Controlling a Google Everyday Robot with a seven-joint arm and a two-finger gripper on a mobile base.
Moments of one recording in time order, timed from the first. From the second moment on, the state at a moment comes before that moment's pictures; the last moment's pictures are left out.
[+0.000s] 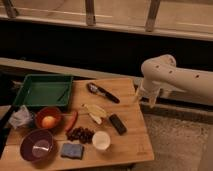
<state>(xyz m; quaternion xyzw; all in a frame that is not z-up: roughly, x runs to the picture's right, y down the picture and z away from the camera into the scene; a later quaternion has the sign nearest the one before) 0.216 0.071 0.745 -0.19 0.24 0.78 0.55</state>
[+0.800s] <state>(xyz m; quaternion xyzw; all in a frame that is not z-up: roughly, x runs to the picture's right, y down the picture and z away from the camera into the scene) 0.117 0.107 0.745 -0.13 0.26 0.60 0.74</state>
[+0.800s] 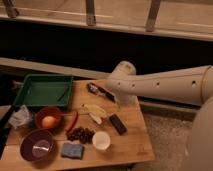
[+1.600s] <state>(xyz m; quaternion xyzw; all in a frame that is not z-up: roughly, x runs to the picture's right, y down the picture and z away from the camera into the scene) 0.105 0.130 0.767 -0.17 0.28 0.58 0.75</state>
